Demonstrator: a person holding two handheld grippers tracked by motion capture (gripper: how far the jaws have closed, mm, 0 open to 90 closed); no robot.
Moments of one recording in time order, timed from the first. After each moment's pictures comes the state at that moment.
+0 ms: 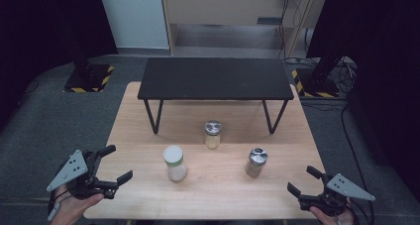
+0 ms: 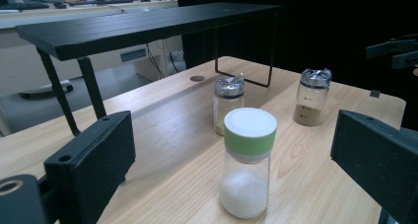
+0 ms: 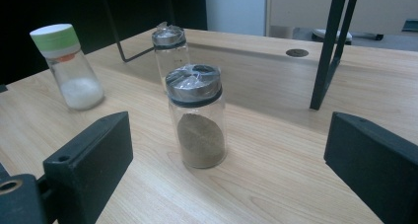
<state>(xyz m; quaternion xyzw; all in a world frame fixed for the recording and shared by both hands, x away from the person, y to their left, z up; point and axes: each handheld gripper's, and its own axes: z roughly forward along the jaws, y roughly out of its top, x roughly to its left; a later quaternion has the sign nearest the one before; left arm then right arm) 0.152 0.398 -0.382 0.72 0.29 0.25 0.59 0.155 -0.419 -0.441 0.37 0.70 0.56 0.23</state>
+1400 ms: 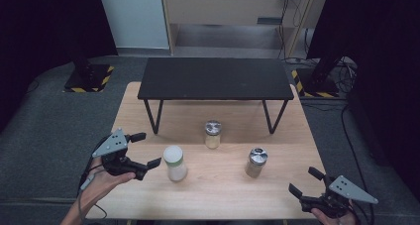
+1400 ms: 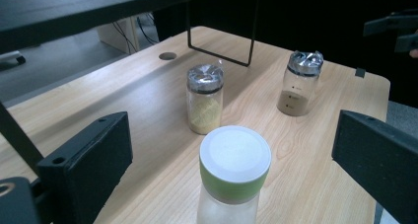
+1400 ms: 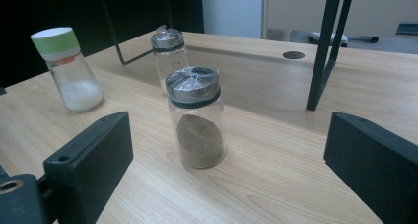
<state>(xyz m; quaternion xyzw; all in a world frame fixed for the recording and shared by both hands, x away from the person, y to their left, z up) 0.225 0.344 -0.353 0.78 0.28 0.18 0.54 0.150 -0.420 -0.441 0.37 0.70 0.57 0.23</state>
